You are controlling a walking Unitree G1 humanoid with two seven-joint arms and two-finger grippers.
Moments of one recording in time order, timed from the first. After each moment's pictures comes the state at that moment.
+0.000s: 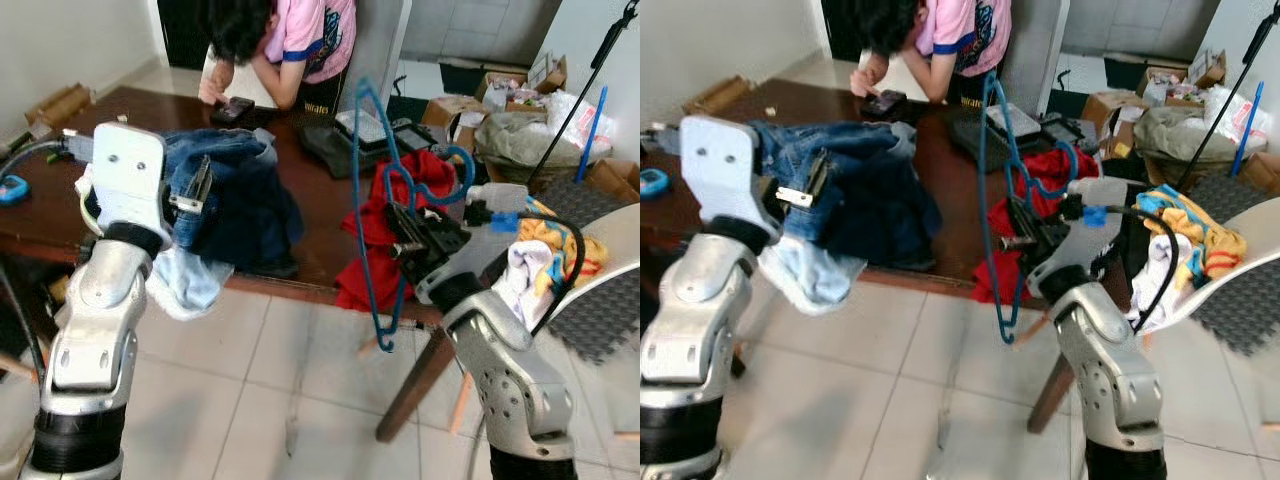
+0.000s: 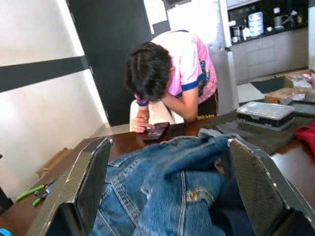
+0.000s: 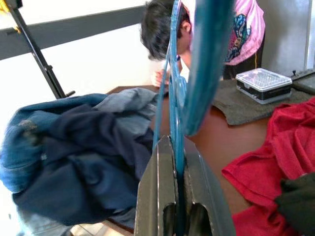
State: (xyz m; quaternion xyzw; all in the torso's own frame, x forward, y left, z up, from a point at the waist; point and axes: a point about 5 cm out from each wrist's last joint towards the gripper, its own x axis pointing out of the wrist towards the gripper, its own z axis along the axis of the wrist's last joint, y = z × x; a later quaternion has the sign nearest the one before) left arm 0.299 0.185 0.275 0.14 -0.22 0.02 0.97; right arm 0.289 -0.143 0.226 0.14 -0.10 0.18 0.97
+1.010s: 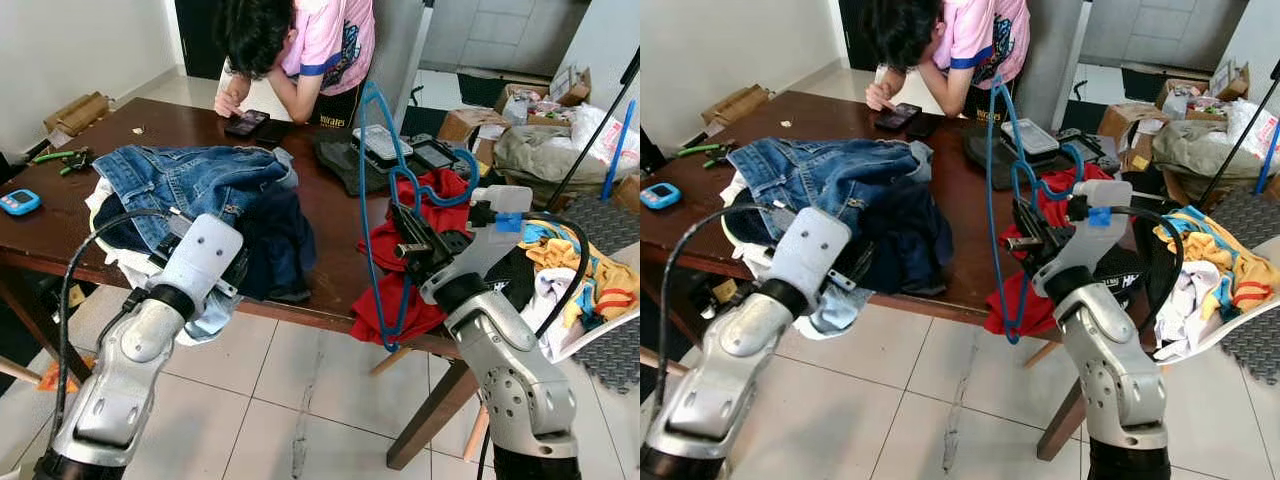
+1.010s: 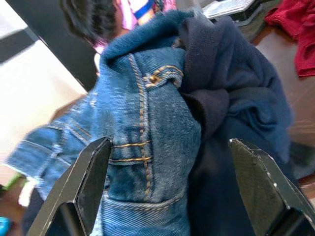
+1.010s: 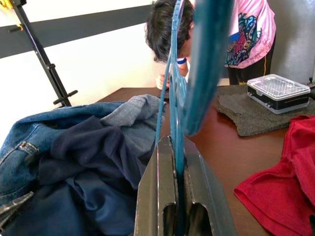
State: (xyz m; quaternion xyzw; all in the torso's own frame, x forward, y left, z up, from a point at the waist) left arm 0.287 0.166 0.207 0.29 -0.09 -0.08 0.95; right arm 0.290 -0.141 0.227 0.14 -0.11 0.18 0.97
